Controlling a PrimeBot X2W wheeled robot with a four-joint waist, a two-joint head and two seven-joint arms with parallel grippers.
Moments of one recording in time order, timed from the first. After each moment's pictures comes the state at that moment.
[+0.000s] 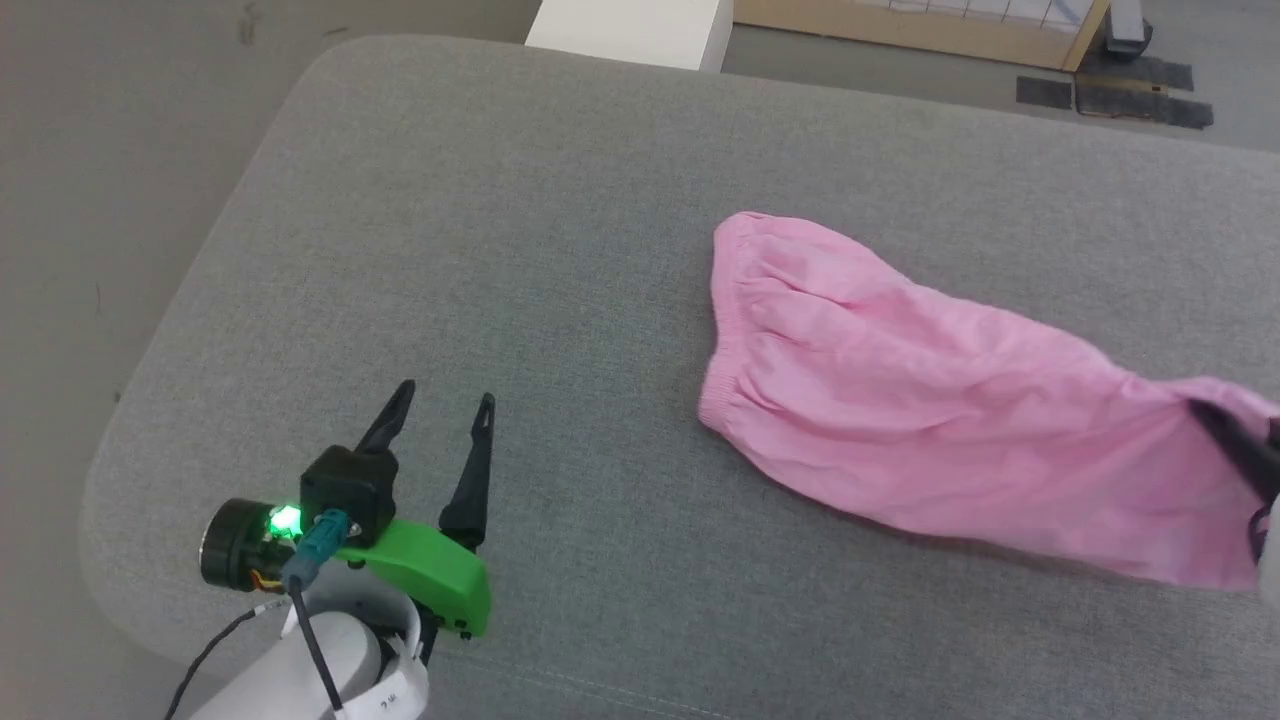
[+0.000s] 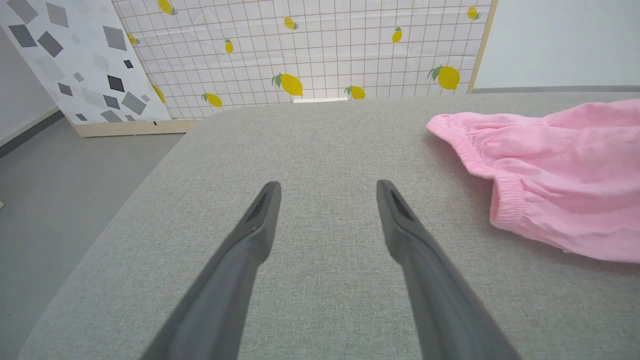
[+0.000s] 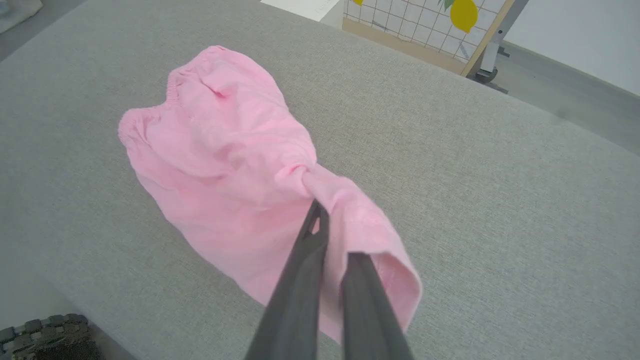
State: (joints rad) left arm -0.32 0.55 -0.75 0.02 -0.65 0.38 -0.21; right arm -0.04 -0.52 -0.14 -0.39 0.56 0.13 0.83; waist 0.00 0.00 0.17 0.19
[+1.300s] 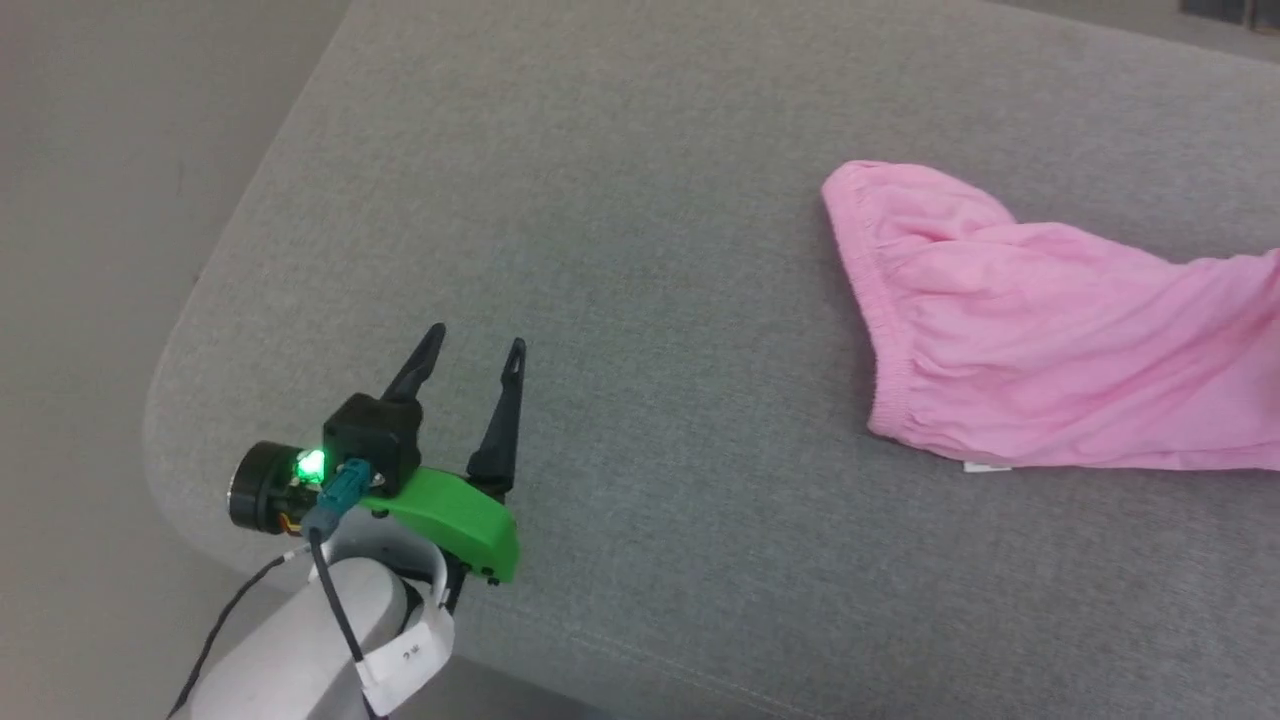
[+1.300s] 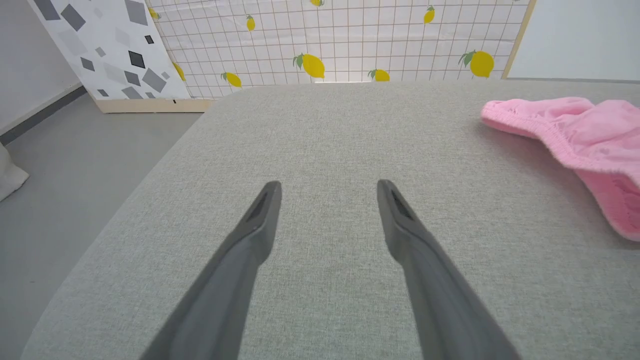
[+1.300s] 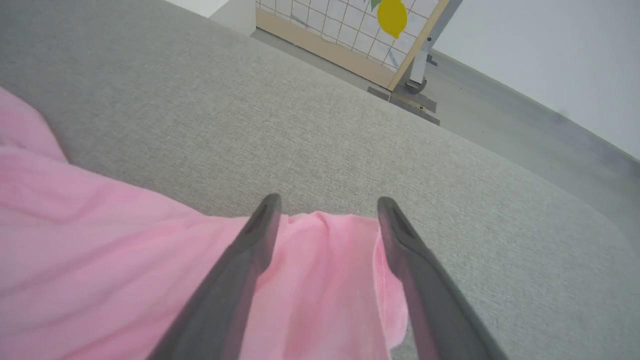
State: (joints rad) left arm -0.41 0.48 -0.75 0.07 -0.64 0.34 -0.23; right arm -0.62 -0.60 0.02 0.54 0.26 0.13 0.37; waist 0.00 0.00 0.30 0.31
